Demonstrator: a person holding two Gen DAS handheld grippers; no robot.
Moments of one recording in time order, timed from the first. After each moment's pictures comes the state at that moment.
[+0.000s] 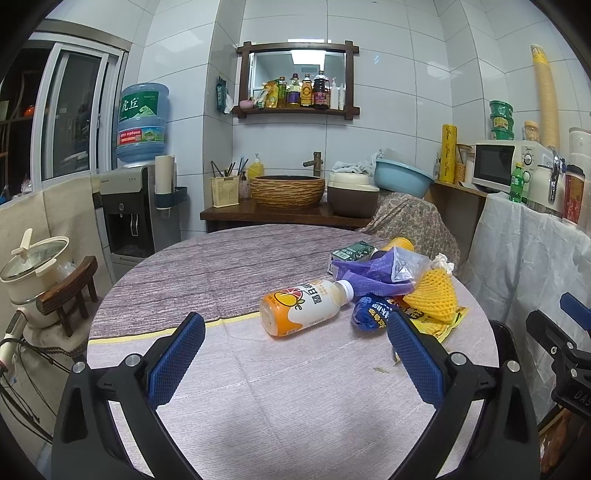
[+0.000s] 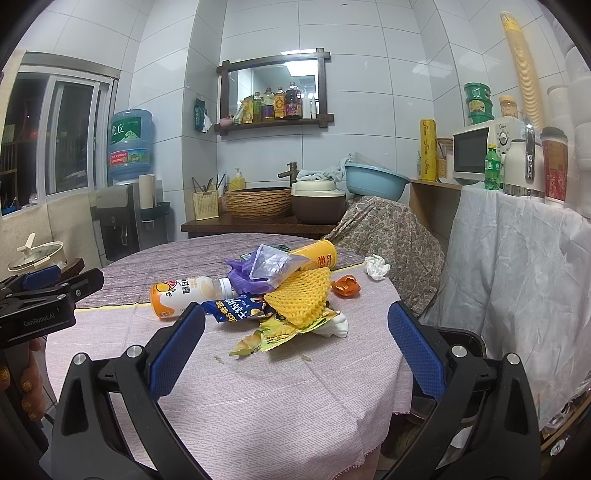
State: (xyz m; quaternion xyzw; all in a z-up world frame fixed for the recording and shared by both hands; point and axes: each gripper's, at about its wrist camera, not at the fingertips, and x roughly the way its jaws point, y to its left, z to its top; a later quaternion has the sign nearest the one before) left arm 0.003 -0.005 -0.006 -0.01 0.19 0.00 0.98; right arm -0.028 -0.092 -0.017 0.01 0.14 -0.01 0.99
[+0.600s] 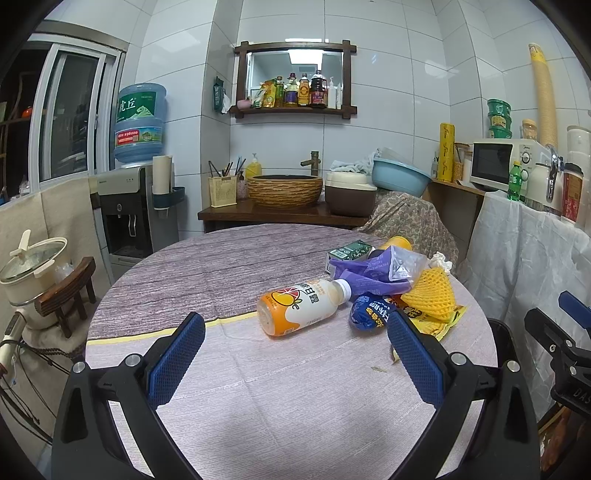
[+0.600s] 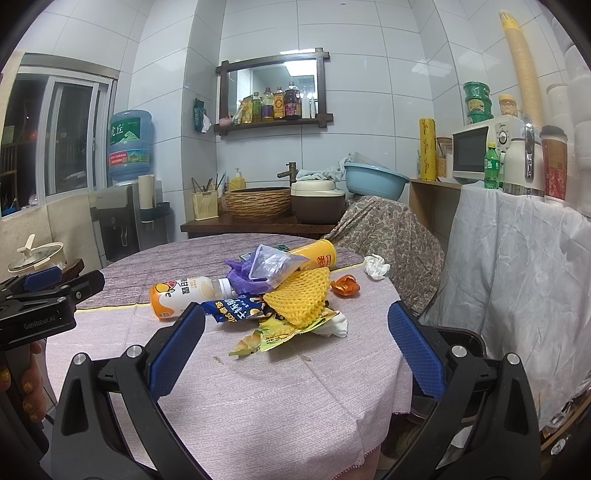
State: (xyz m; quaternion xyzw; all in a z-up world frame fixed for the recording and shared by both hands) left arm 0.004 -0.008 -0.005 -0.01 0.19 0.00 0.98; right arm -0.028 -0.092 -0.017 0.01 0.14 -0.01 0.99
